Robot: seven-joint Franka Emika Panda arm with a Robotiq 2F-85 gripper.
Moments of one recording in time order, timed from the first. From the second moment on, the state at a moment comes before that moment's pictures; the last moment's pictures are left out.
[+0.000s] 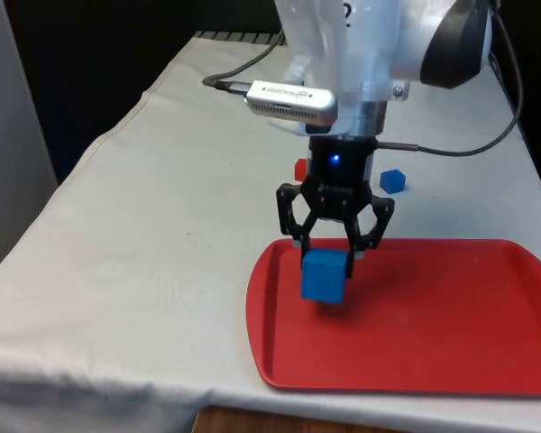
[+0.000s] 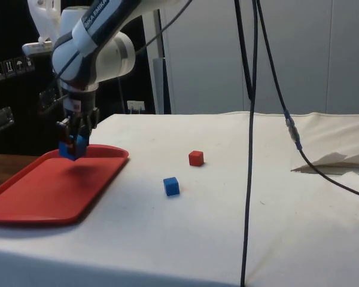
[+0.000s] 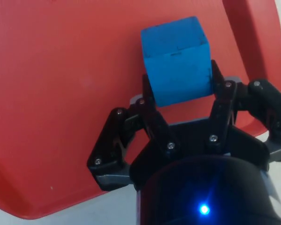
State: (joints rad) arm 0.44 0.91 -0.53 -1.48 0.55 2.55 -0.19
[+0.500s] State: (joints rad) arm 0.43 0.91 -0.52 -1.45 0.57 2.48 -0.20
